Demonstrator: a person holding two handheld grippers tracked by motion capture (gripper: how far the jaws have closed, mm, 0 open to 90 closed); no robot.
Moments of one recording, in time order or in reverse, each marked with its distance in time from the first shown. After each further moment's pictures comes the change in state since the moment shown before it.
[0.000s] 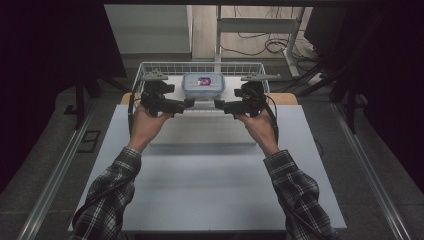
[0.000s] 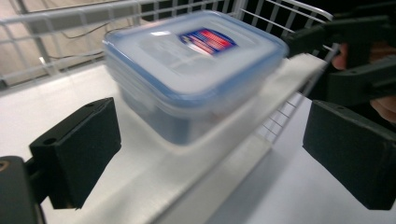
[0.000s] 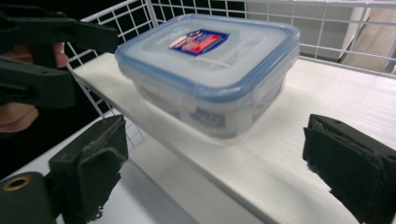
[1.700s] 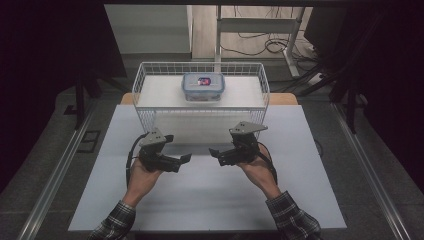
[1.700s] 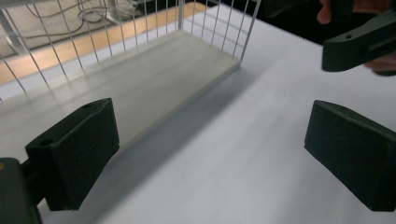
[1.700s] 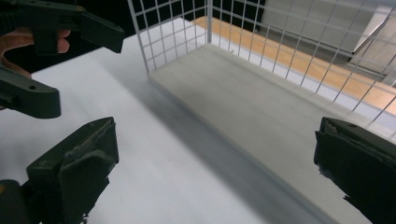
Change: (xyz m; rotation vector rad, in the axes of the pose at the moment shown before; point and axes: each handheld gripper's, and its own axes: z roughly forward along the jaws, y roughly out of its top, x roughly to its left) left arm -0.045 -0.133 -0.009 0.047 -0.043 0.037; right arm 0.048 -0.108 -0.005 0.081 0.020 -0.161
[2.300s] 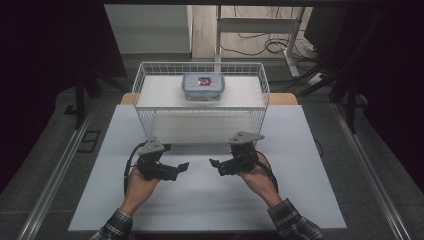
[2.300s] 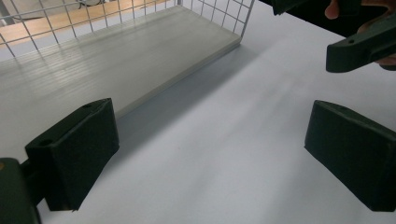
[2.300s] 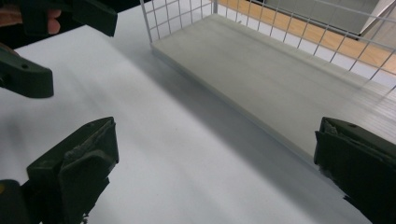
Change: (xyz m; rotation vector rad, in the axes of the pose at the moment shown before) left arm -0.003 -0.024 -0.004 0.028 -0.005 -0.033; right arm 0.010 -0.023 0.004 0.061 -0.001 -0.003
